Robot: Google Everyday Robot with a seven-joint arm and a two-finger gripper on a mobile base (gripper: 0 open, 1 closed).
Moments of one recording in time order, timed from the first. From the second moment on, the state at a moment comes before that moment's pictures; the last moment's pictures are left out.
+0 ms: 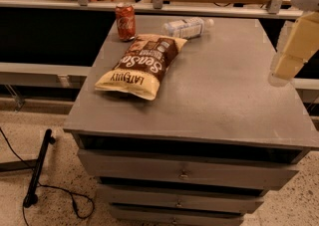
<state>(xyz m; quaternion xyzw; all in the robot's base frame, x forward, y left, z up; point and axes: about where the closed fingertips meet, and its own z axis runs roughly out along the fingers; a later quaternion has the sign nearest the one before) 0.462 -0.207 1.033 -0.61 0.77 -0.06 0.20</state>
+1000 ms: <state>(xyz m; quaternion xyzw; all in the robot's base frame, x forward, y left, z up) 0.530 -0.193 1.026 -0.66 0.73 -0.05 0.18</state>
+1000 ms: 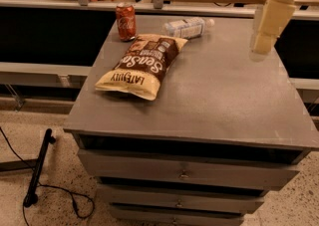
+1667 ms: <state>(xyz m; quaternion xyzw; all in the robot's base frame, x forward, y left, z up) 0.621 -0.201 1.013 -0.69 0.70 -0.10 0.15</state>
